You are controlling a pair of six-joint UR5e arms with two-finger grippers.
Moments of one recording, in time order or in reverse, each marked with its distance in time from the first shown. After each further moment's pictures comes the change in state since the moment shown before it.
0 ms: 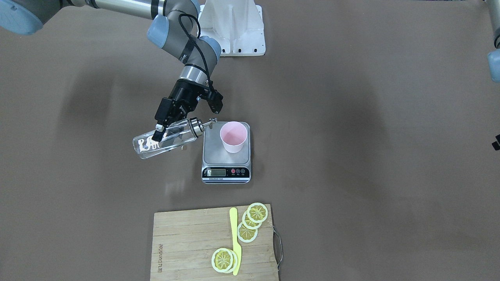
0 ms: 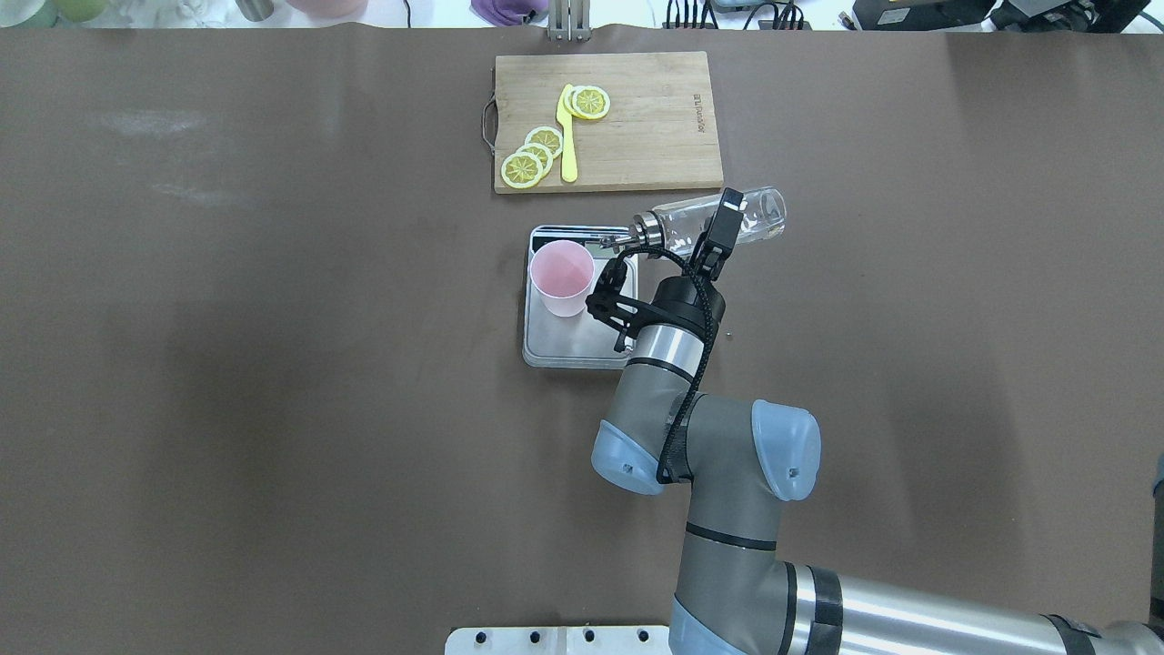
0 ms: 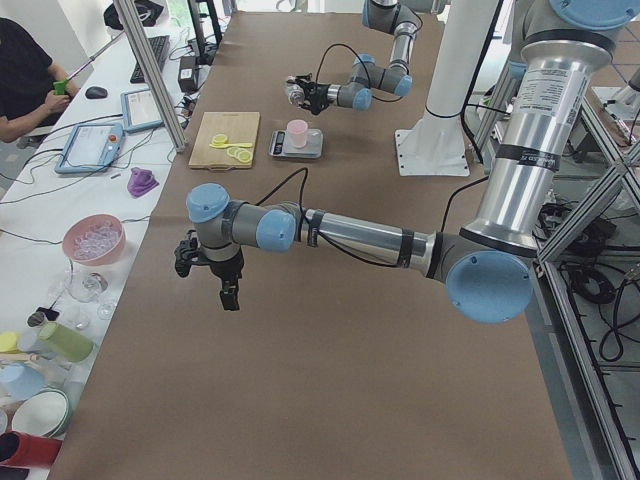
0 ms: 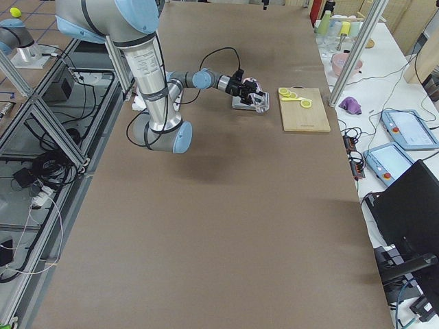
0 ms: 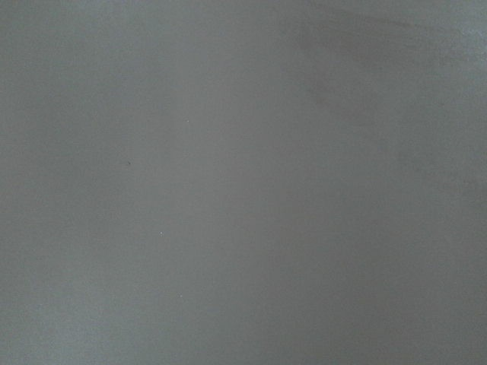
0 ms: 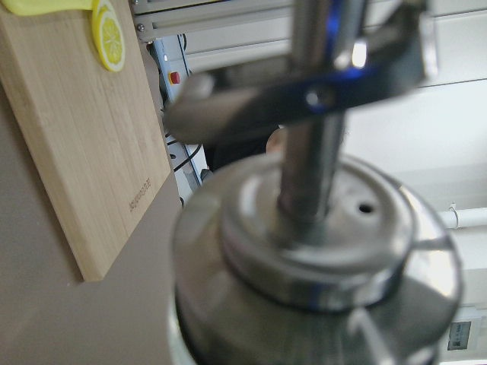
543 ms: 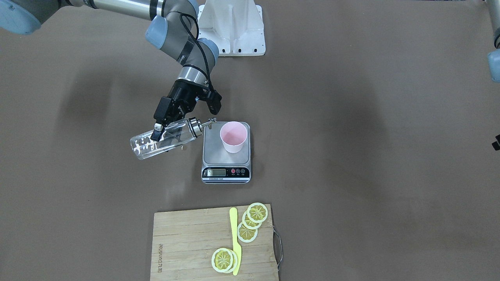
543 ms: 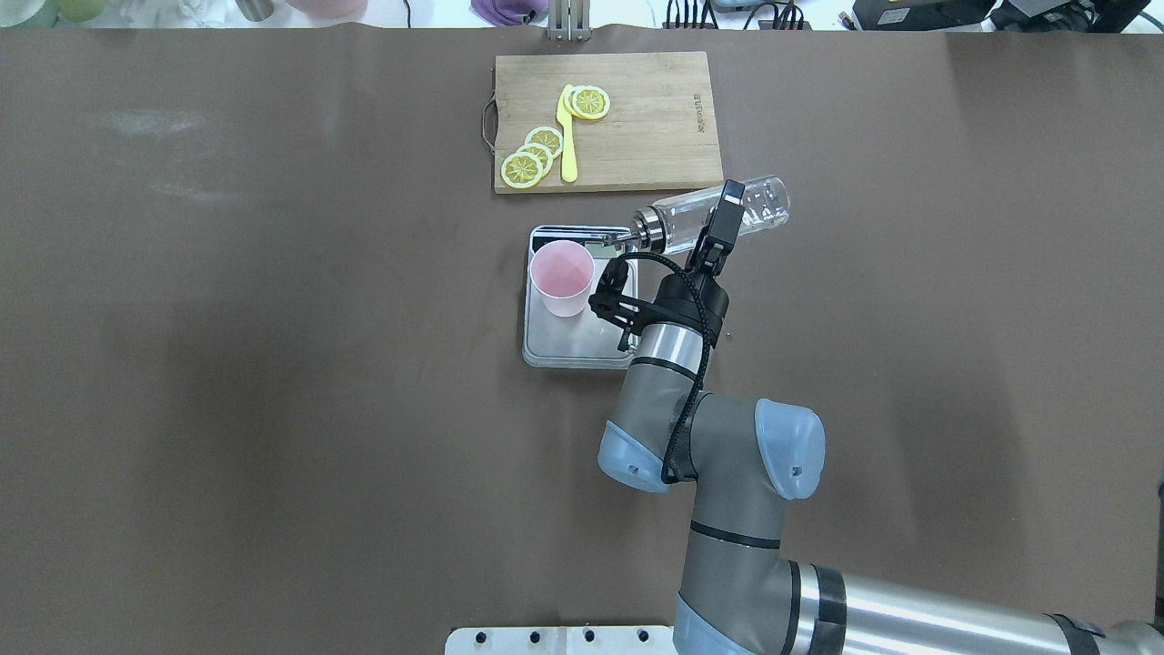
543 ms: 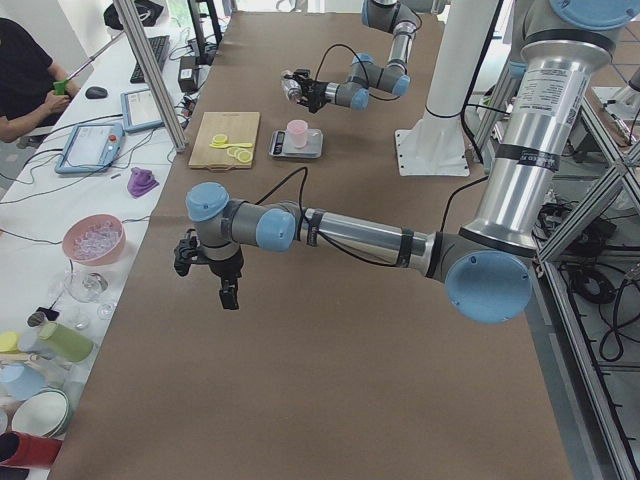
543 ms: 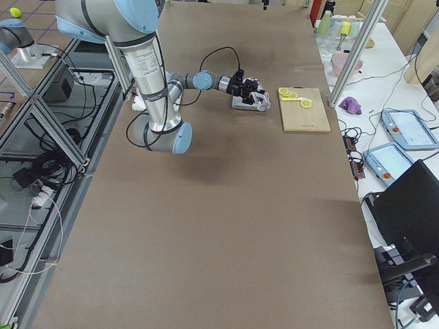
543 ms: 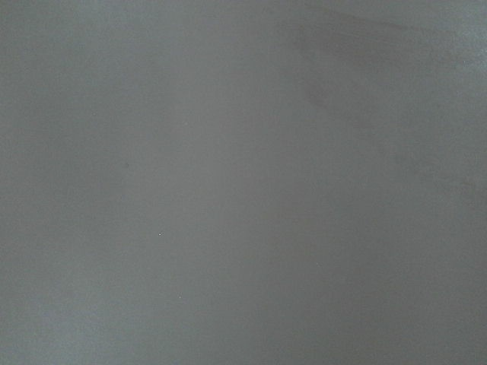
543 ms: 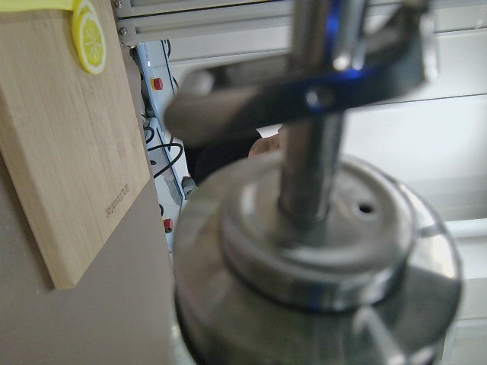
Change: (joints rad) left arm 0.000 -0.001 0.001 0.001 0.000 0.000; right arm 0.002 -0.010 0.000 -0.013 -0.057 0.001
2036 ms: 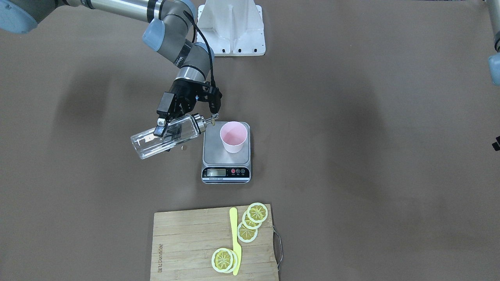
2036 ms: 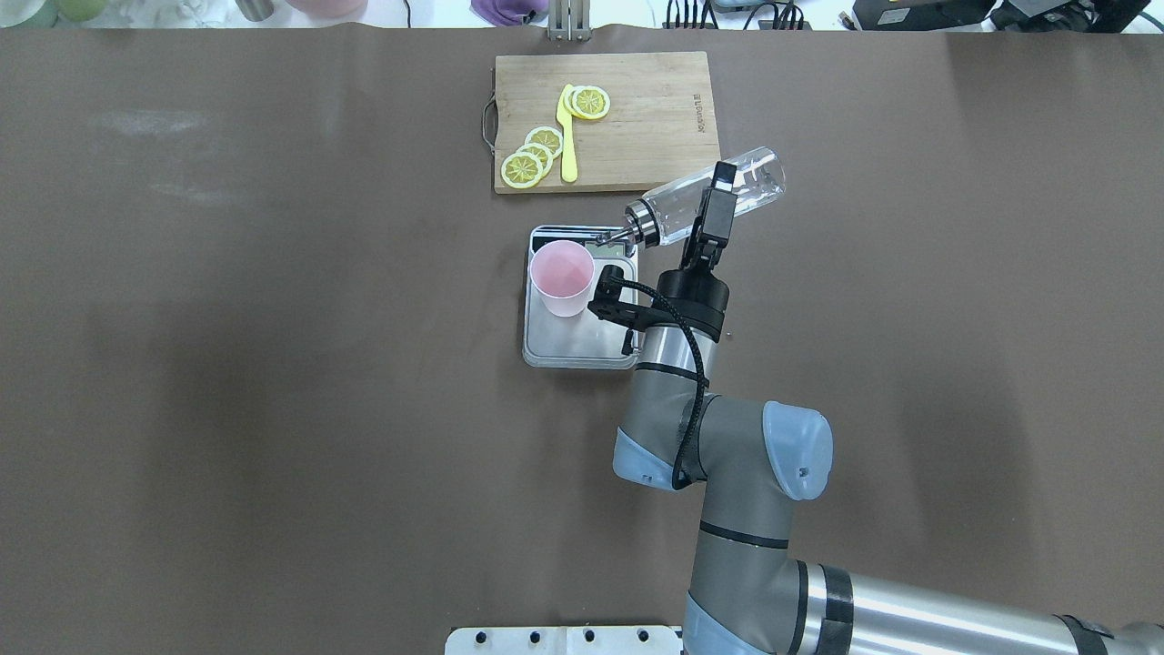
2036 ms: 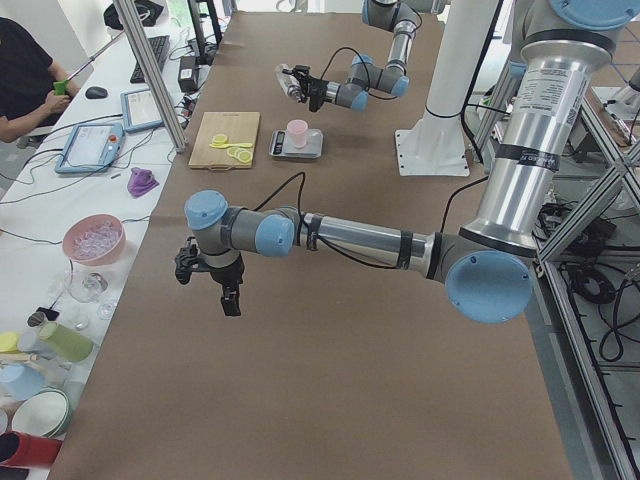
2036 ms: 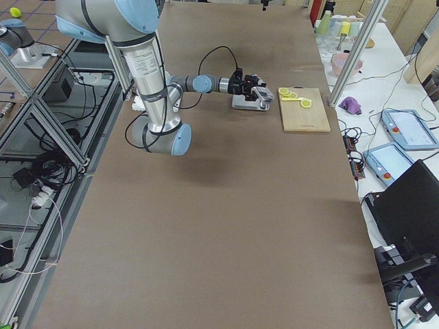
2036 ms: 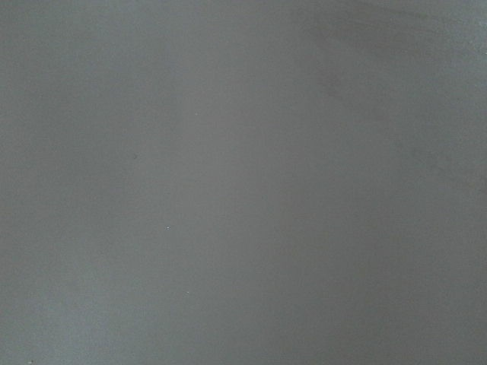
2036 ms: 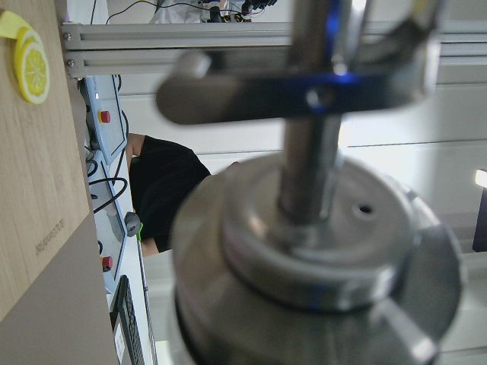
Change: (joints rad) left arm 0.000 -0.001 0.038 0.000 -0.005 0.005; right arm 0.000 -0.017 -0.008 0.000 -0.174 0.000
